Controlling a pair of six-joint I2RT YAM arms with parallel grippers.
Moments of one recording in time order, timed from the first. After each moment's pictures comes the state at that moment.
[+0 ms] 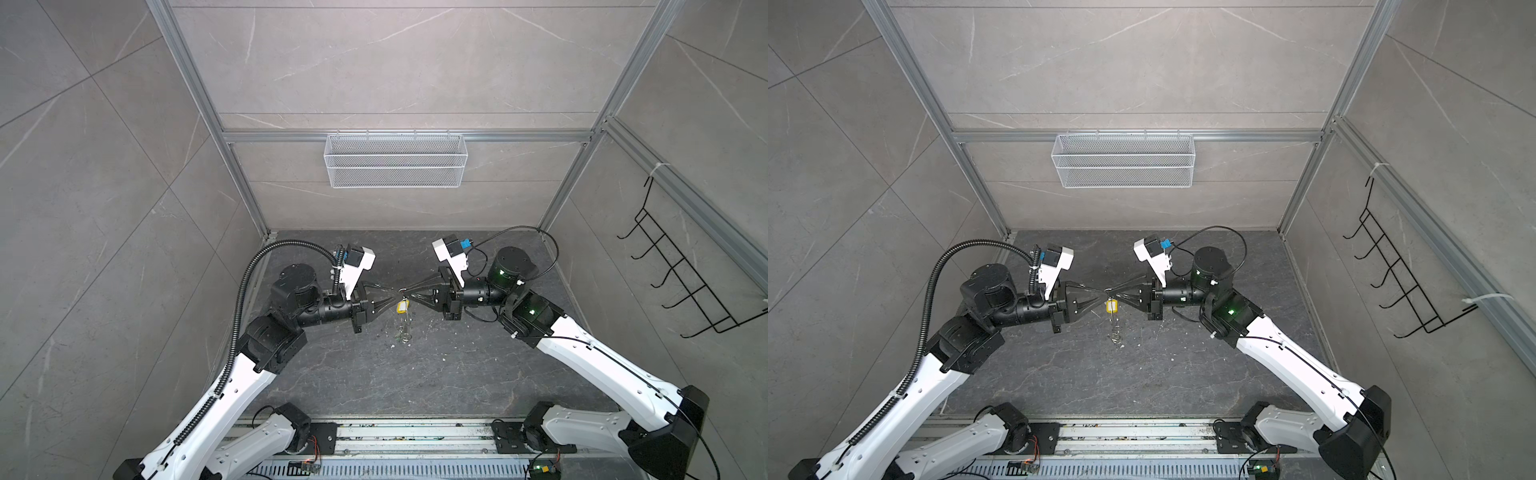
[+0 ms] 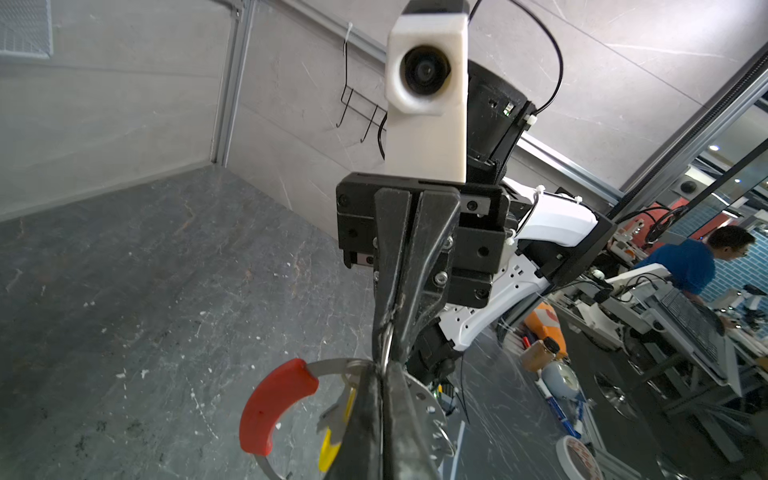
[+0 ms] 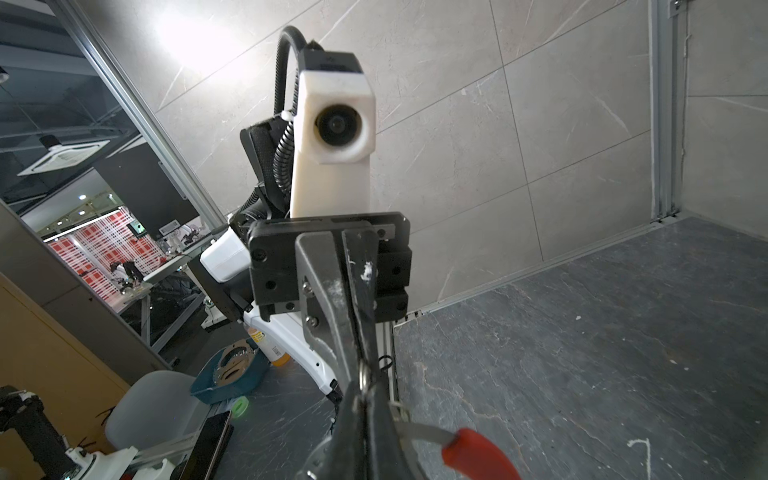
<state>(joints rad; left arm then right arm) -0.62 0.92 1.12 -0.31 0.77 -0.35 0.71 1.20 1.15 0.10 -0.88 0.43</state>
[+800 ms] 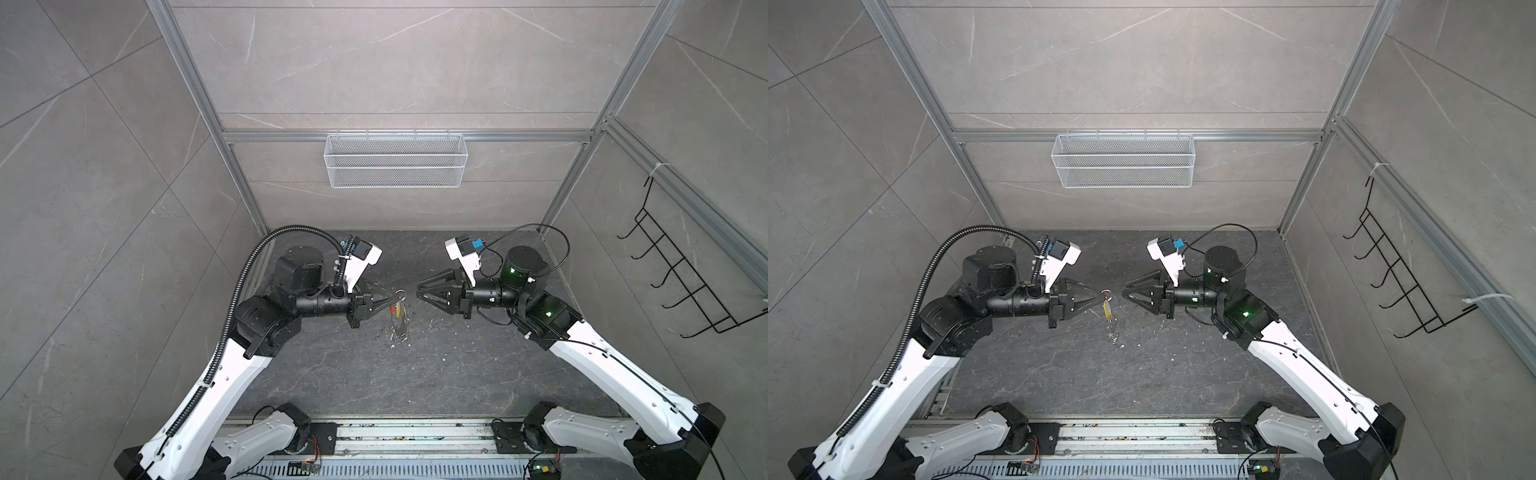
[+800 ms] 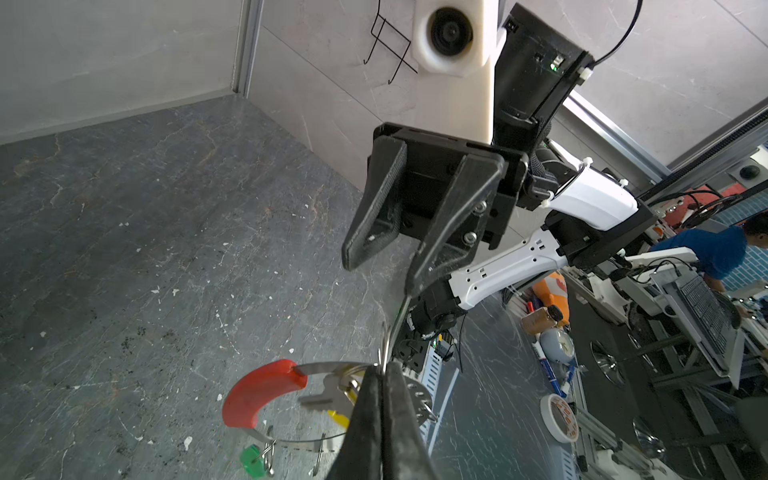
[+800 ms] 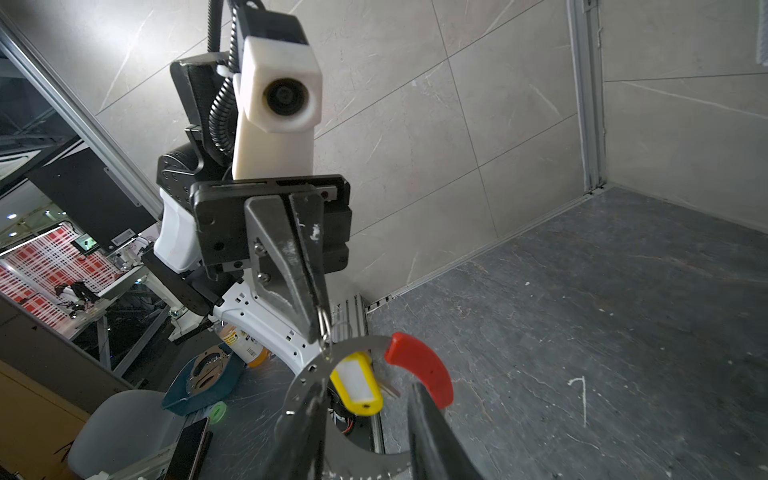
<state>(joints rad) -0.62 1.06 1.43 -0.80 0.73 -0.21 0.62 1.14 1.16 -0.10 -0.87 0.37</state>
